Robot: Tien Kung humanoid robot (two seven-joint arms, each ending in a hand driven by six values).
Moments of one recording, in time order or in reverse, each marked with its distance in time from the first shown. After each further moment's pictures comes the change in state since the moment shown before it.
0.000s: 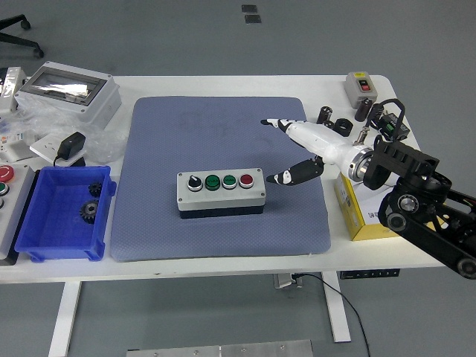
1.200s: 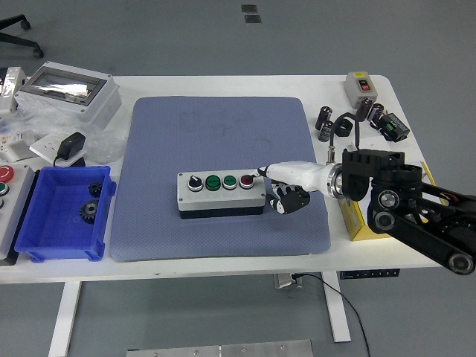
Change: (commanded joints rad) left arm -0.003 0.001 0.005 -0.005 -0.004 -0.001 0.015; right arm 0.067 0.065 -0.083 -0.032 0.079 0.257 -0.062
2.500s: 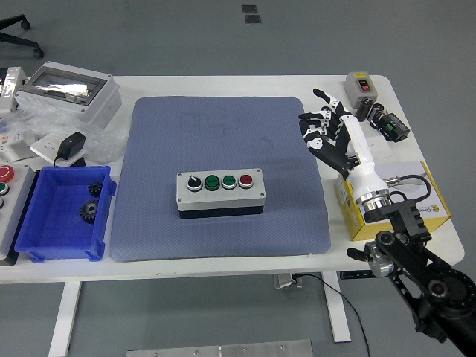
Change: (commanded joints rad) left arm -0.002 -0.035 0.002 0.008 0.036 0.050 0.010; right arm -0.493 0.264 0.453 -0.211 0.507 -0.717 0.805
